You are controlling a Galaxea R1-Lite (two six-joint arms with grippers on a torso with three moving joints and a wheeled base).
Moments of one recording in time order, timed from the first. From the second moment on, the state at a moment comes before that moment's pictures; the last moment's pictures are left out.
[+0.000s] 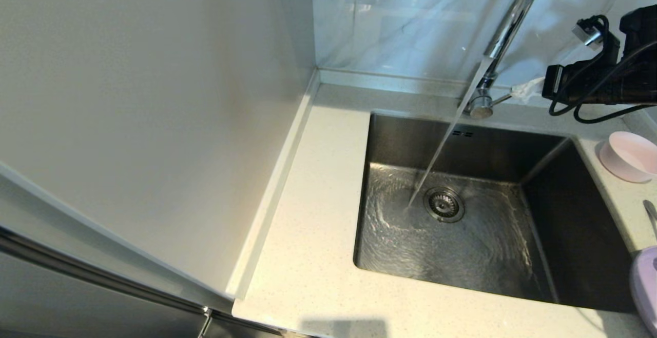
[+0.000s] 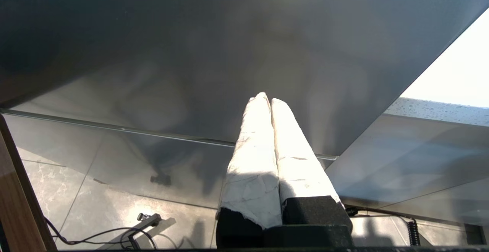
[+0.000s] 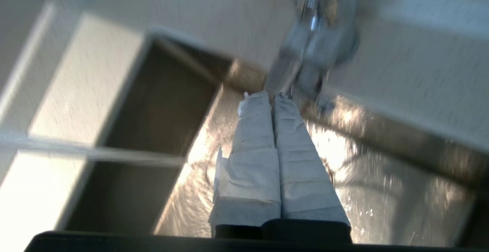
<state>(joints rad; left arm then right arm) 0.00 0.00 0.00 0.00 0.00 0.00 -0.20 2.02 -1.96 0.28 0.60 0.07</state>
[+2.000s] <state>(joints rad) 0.00 0.00 0.00 0.00 0.00 0.00 -0.20 2.09 -1.97 0.16 0.52 0.12</state>
